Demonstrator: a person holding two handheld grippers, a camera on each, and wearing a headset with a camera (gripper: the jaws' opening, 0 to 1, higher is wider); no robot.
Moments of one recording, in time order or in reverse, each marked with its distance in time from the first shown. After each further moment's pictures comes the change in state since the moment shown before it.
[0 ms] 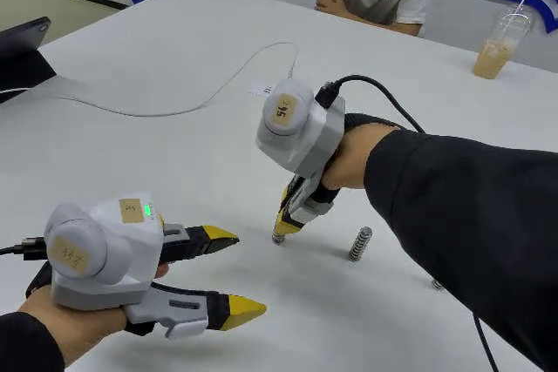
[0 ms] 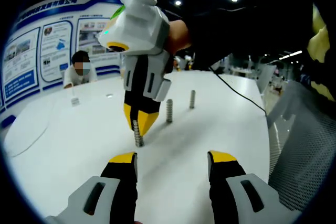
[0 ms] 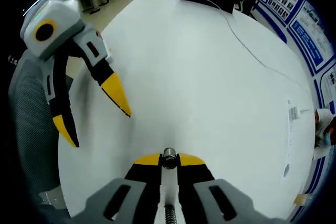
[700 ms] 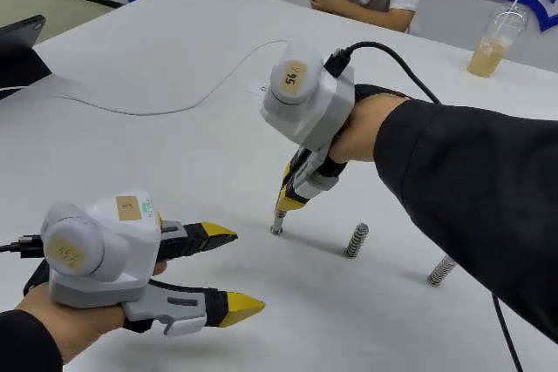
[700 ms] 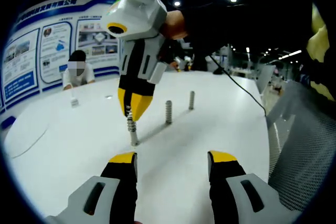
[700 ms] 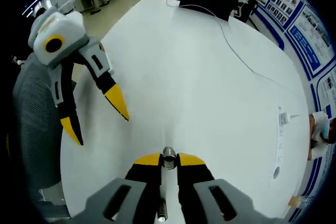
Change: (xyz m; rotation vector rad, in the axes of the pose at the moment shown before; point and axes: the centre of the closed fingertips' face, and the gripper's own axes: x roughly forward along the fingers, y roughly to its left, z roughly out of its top) left arm 0.001 -0.001 0.002 0.007 -0.007 -0.003; right arm -0.027 -0.005 0.010 -0.020 -0.020 -0.028
